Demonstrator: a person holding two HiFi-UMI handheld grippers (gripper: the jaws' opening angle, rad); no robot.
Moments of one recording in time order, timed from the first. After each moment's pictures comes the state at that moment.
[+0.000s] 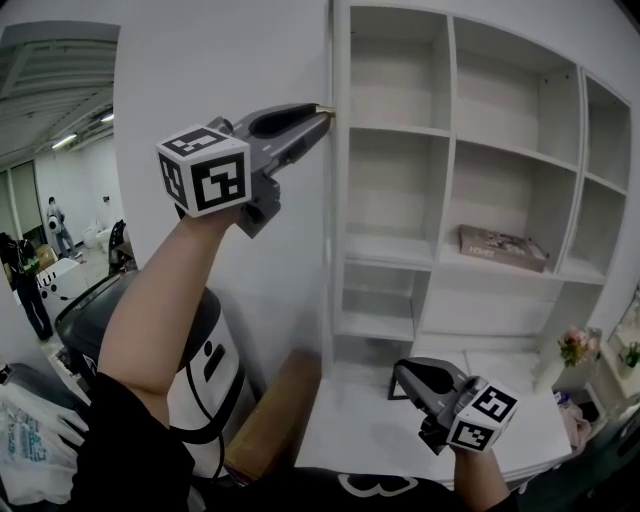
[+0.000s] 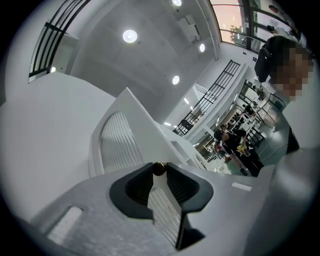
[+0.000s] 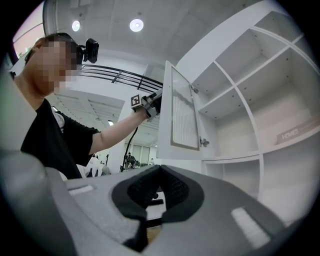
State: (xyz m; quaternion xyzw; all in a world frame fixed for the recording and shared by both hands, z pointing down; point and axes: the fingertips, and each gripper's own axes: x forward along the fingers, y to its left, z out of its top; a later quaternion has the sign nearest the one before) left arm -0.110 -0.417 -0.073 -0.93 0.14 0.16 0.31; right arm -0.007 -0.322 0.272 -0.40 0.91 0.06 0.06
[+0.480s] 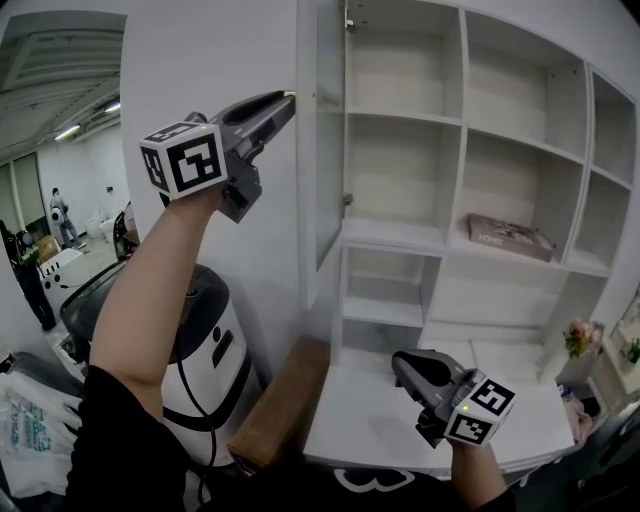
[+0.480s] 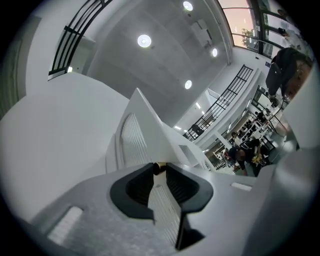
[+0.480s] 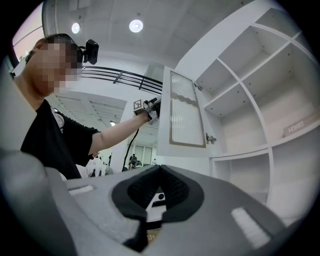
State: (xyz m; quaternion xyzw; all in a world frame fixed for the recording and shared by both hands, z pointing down) left arm -0.184 -0.442 -0.069 -0.93 0.18 0.20 0.26; right arm -0.043 -0.315 0.286 -0.39 0.92 0.06 0.06
